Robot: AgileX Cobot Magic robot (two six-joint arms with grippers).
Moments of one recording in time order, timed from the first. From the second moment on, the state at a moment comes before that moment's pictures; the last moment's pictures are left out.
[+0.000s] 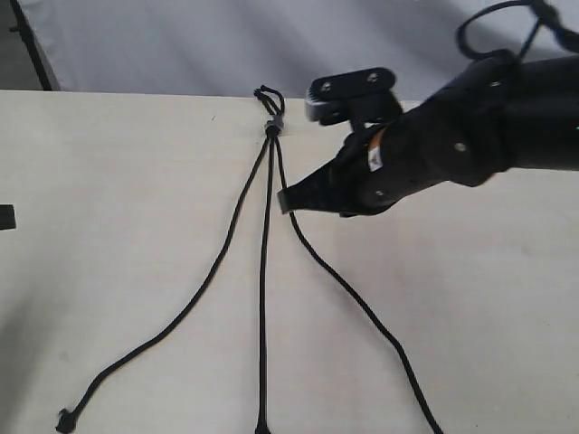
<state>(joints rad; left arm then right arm) 0.10 1.07 -0.42 0.01 0.22 -0.21 0.52 1.67 -1.02 -0.20 0.41 0.37</state>
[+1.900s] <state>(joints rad) 0.02 1.07 -0.43 -0.05 0.19 -0.20 0.30 1.42 -1.14 -0.31 0.64 0.26</state>
